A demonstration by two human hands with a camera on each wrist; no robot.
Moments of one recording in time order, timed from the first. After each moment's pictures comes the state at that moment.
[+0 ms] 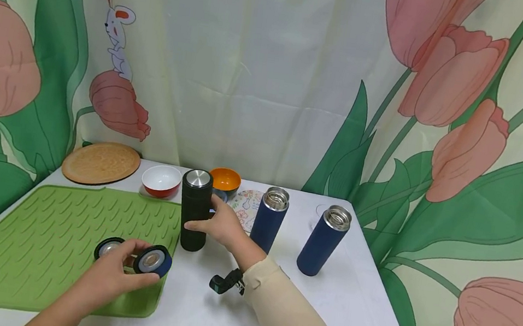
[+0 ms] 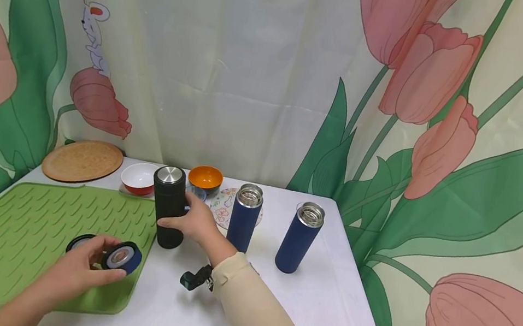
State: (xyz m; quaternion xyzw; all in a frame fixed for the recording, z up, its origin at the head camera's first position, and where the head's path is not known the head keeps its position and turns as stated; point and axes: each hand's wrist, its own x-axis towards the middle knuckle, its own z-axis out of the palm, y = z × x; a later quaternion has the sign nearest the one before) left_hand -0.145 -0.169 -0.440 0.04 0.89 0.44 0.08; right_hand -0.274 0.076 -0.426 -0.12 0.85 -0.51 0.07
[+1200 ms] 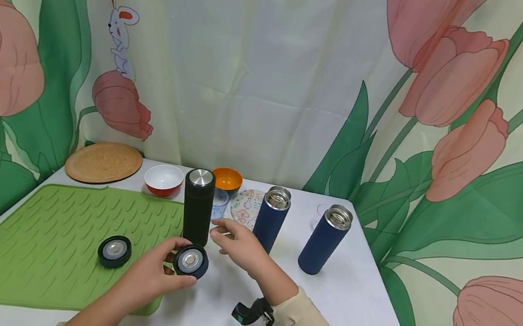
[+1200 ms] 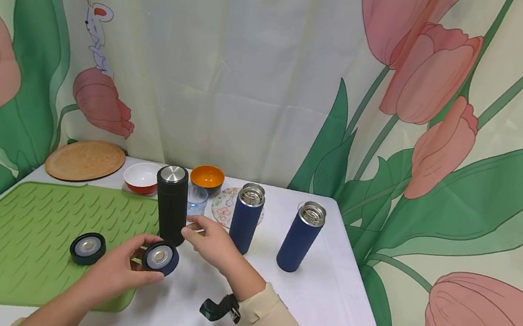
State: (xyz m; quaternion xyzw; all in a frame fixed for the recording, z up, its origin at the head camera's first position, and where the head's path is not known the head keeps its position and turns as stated) left_hand -0.141 -0.107 -0.435 0.08 0.84 0.53 0.05; right_hand -0.211 0.122 -0.415 -0.14 0.83 -0.53 0.13
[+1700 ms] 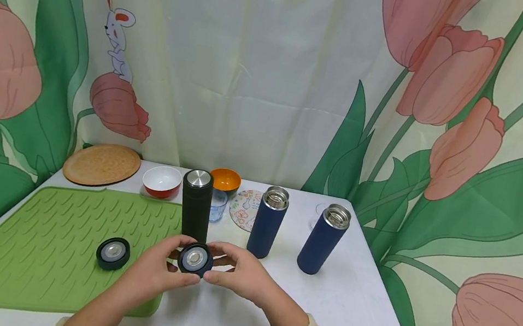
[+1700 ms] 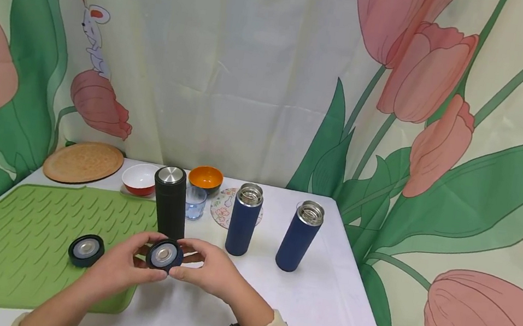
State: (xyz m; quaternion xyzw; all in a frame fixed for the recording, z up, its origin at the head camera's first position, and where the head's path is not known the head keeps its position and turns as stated) left_hand -0.148 -0.102 -0.425 0.13 0.84 0.52 0.03; right_hand -0.165 0.141 -0.417 -0.20 0.81 -0.53 0.17
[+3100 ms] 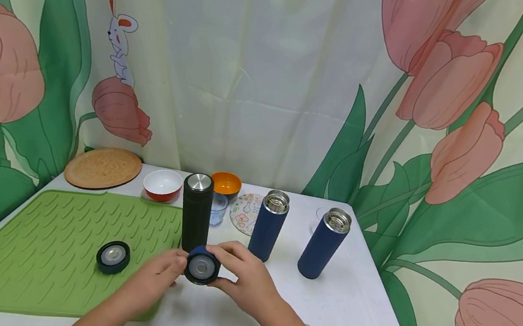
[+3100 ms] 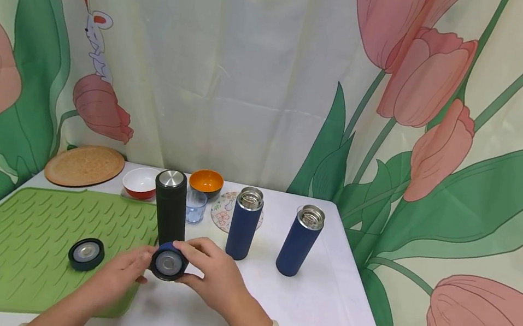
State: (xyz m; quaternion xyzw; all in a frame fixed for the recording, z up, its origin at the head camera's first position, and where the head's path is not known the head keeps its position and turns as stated) left_hand -0.143 -0.105 -0.437 0.16 0.82 0.54 0.09; right_hand -0.152 0.143 -0.426 -0.39 0.84 -0.31 -0.19
